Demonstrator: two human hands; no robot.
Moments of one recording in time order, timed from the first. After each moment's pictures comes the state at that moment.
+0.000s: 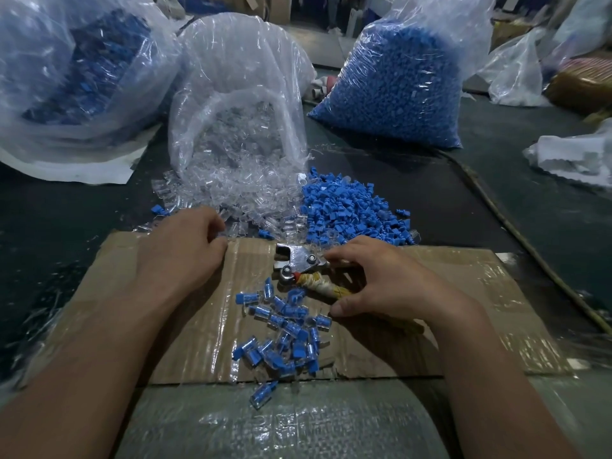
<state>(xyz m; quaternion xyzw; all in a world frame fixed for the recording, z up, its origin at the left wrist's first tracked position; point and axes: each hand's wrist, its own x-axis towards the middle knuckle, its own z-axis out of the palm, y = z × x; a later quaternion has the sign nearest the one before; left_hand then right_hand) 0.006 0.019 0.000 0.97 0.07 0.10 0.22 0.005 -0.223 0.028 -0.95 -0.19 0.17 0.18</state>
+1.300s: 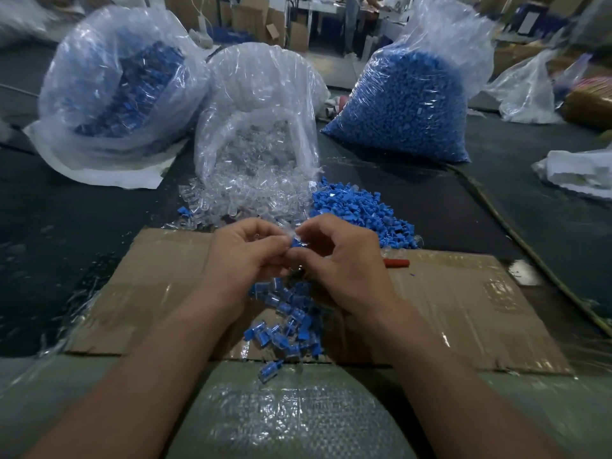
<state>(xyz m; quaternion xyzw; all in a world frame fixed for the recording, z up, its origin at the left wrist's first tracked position) -0.037 -0.029 0.016 0.63 0.08 0.02 0.77 -0.022 -0.166 0.024 -0.86 -0.24 -0.10 0.43</state>
